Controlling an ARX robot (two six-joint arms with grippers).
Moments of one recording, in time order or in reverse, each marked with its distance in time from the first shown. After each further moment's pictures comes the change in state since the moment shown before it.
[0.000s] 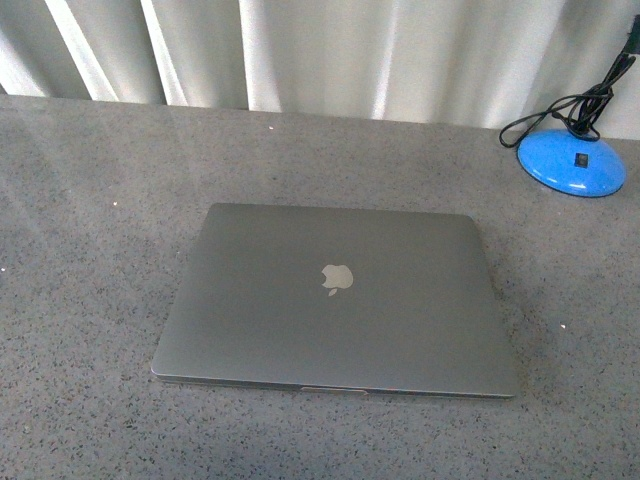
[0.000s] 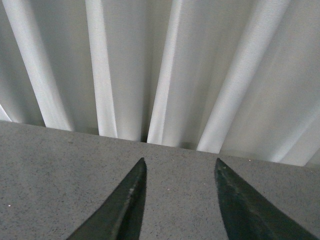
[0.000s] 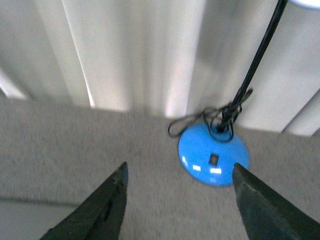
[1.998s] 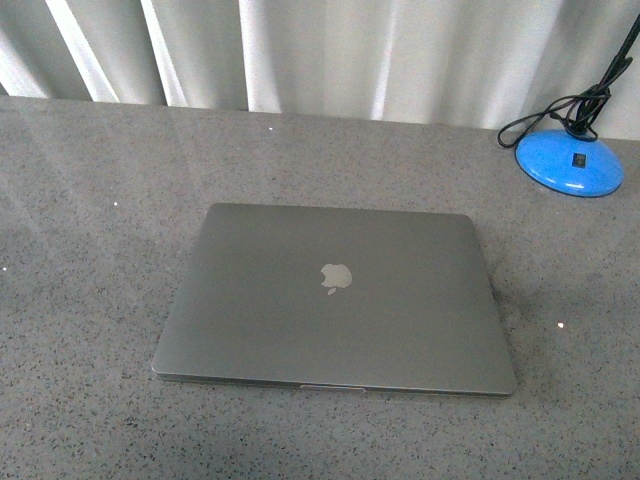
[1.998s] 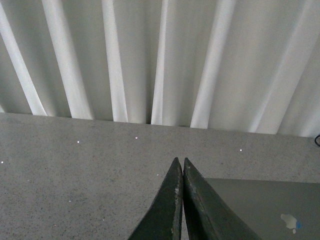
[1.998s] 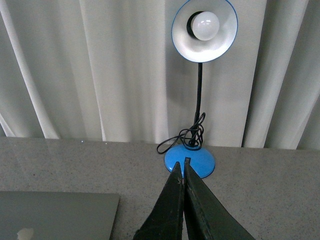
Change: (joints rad) left arm 0.001 -1.275 -0.449 -0.787 0.002 0.056; right arm -0.111 -1.323 -0.537 -0.586 -0.098 0.022
